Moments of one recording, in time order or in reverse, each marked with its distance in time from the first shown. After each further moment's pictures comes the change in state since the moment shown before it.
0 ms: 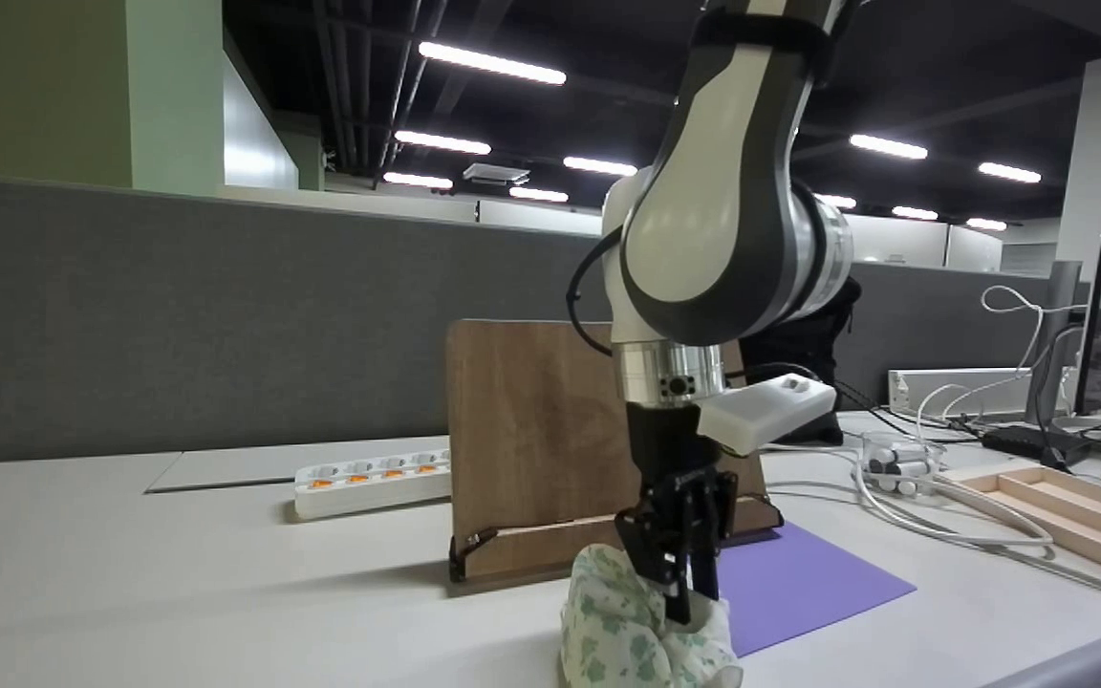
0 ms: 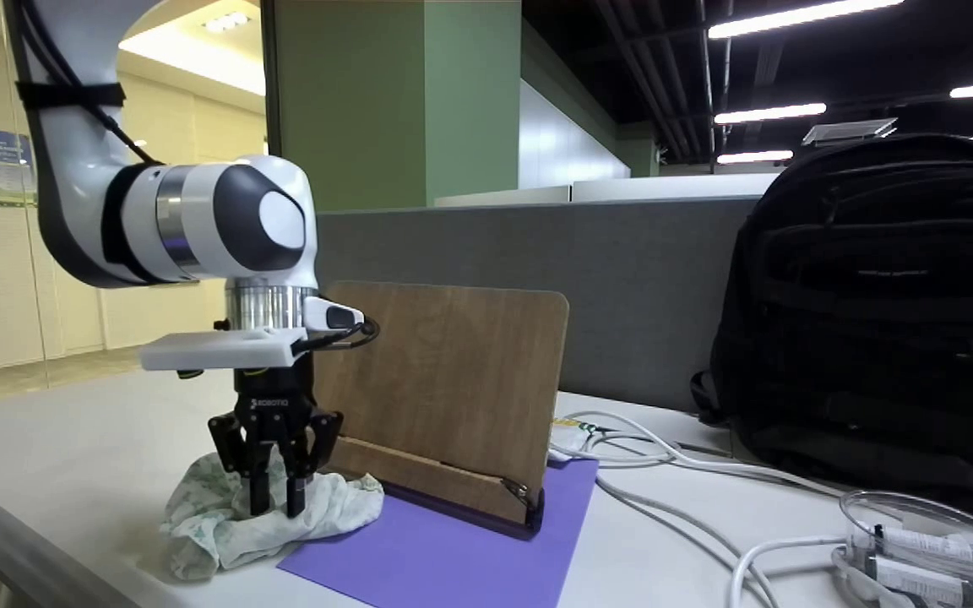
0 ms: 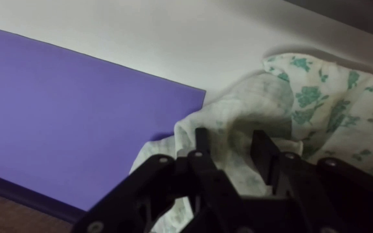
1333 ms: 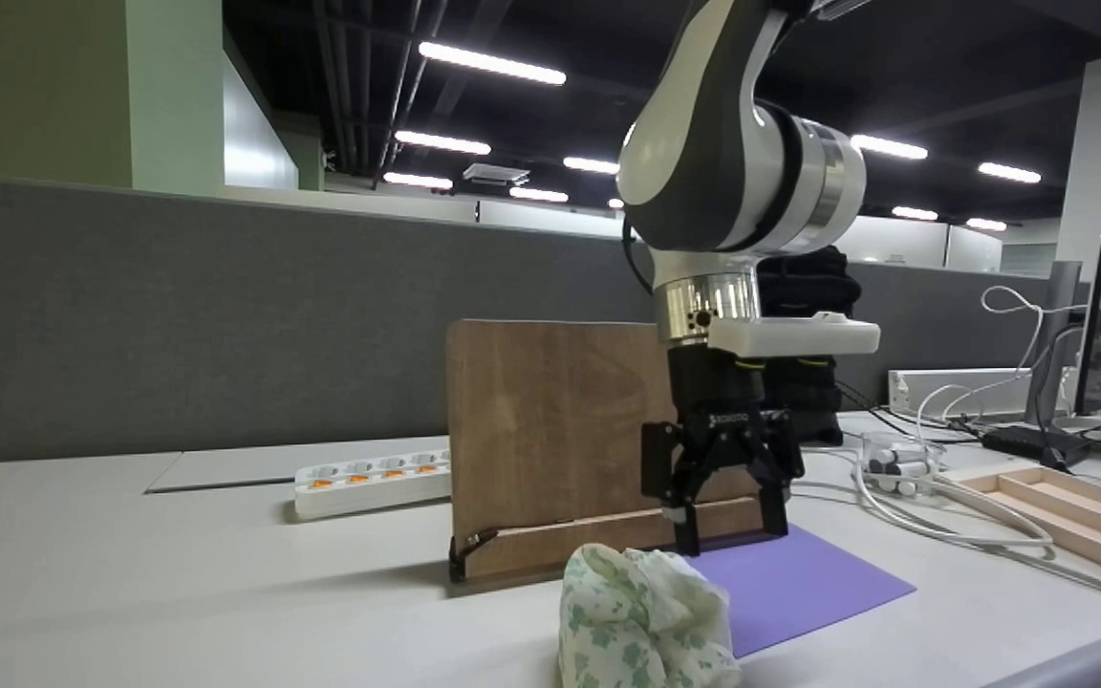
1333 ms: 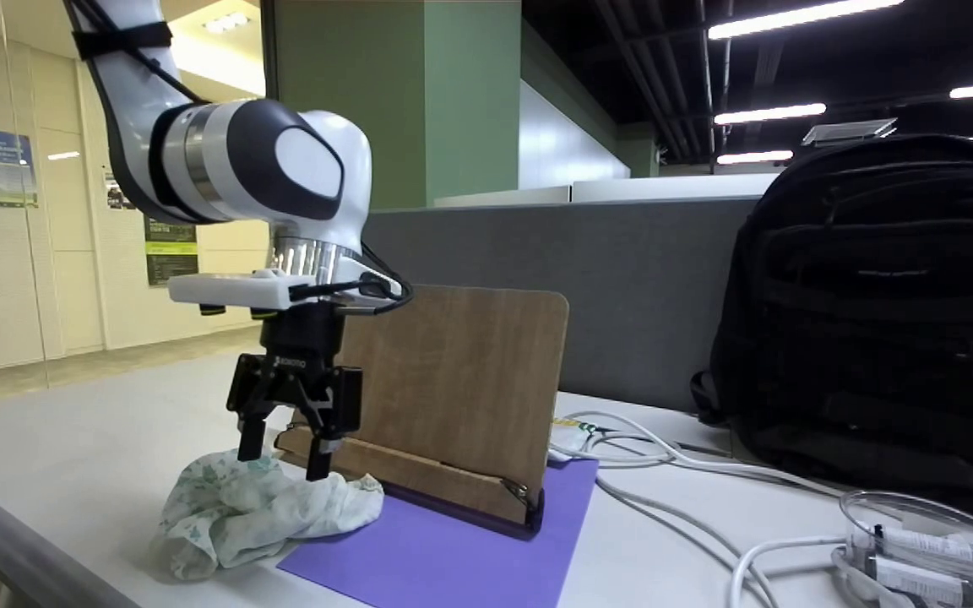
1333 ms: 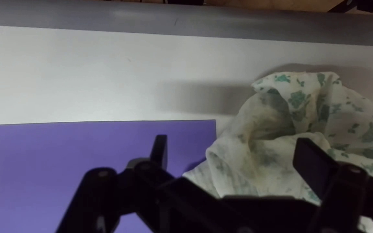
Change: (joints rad) arm -0.103 -0.136 0.023 0.026 0.270 -0.283 -0.041
